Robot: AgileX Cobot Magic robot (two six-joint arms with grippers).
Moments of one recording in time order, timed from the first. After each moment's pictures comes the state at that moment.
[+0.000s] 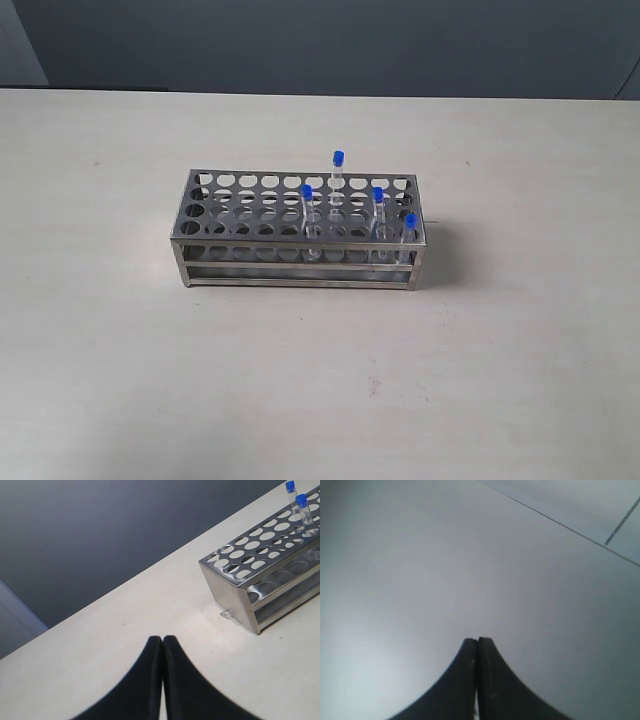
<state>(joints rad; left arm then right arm) -0.28 0.00 0.01 0.56 0.30 -0.12 -0.11 0.00 0.00 0.14 -0.44 0.95</state>
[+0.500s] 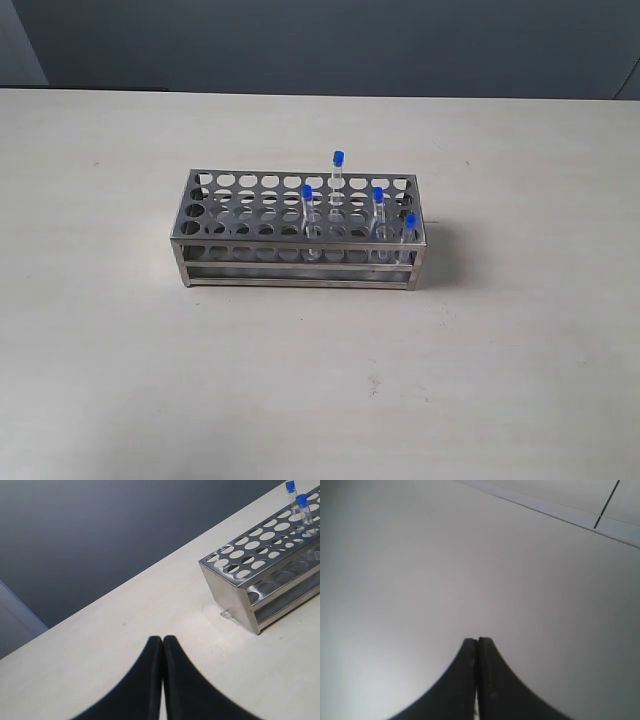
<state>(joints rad) -0.28 0.00 0.01 0.56 0.30 -0.12 -0.11 0.00 0.00 0.24 -0.42 1.01</state>
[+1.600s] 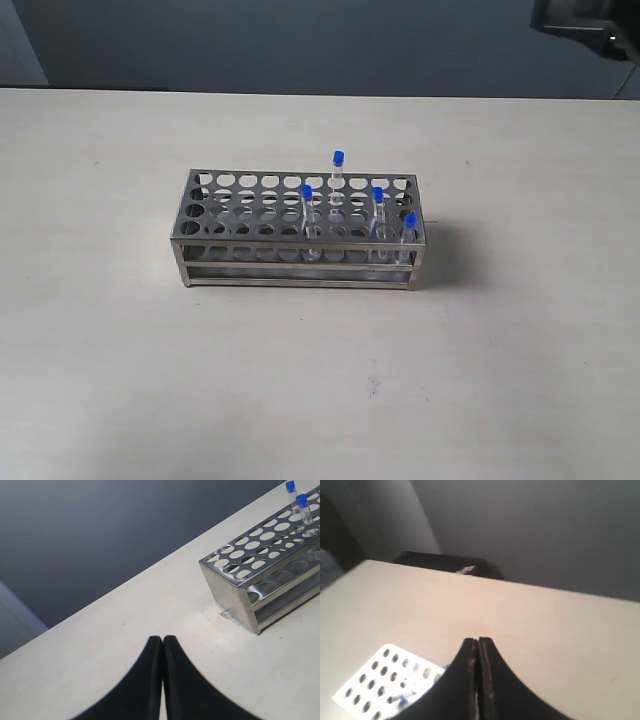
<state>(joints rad) -0.28 0.00 0.01 0.56 0.30 -0.12 0.11 1.24 -0.90 -1.75 -0.61 1.85</state>
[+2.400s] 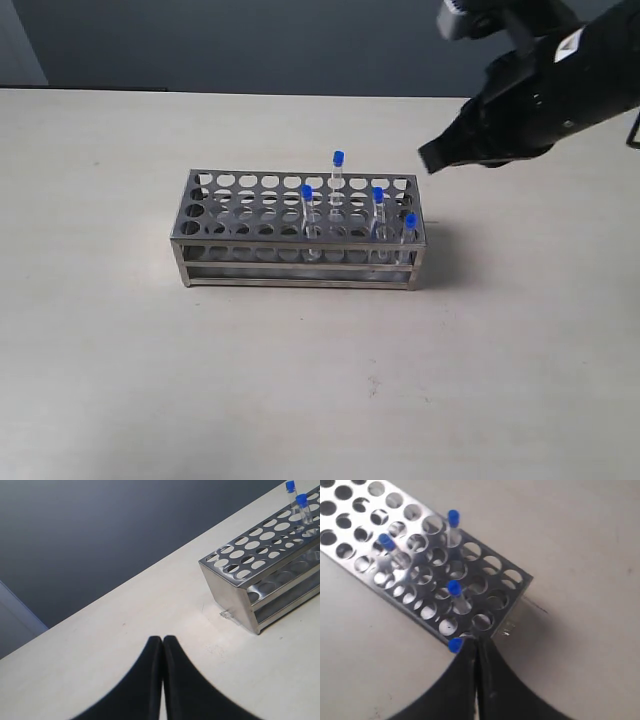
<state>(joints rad) -0.28 0.00 0.01 0.56 0.30 -0.12 0.55 1.44 -1.06 0.22 0.67 -0.35</state>
